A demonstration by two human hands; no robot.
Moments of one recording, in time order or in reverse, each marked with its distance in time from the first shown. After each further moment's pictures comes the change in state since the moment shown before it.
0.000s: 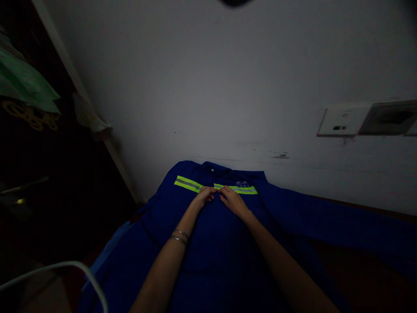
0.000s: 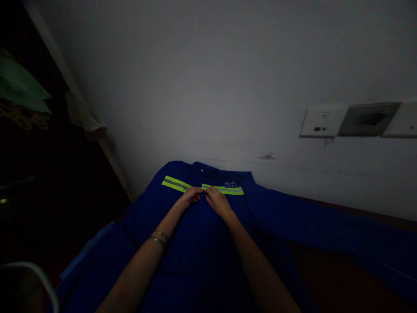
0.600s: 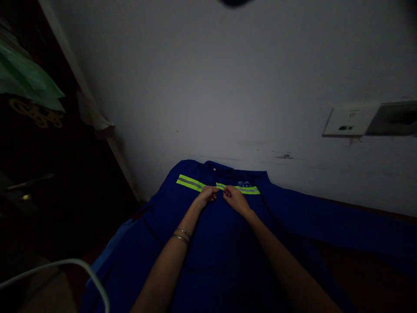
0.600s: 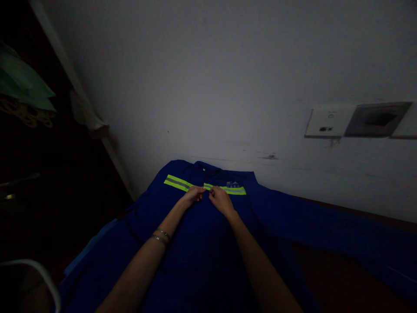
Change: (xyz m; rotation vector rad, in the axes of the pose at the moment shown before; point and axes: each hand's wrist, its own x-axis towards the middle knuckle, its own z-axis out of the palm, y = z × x) left_hand 0.001 -0.005 0.000 -0.041 -0.030 0.036; right_hand 0.005 0.002 0.002 0.233 0.061 0.282
